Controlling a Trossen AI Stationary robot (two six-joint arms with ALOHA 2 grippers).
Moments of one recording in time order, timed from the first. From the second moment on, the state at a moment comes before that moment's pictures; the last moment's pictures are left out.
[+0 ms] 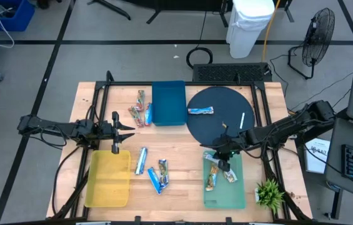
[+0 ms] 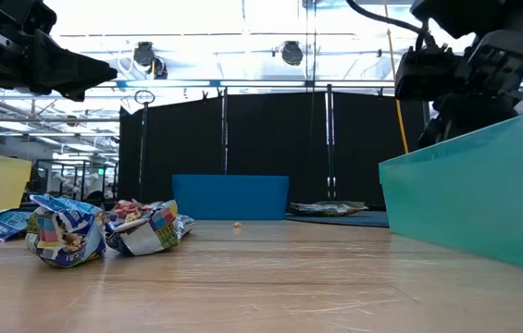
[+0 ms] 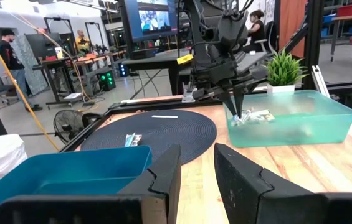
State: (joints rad) left arm -0.14 0.24 0.06 0.18 -0.21 0.12; right arm 0.25 1.27 0.58 -0.26 -0.03 0.54
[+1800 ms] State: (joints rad) left arm -0.14 0.24 0.06 0.18 -0.21 0.12; right arm -0.50 1.51 0.83 -0.24 0.02 -0.13
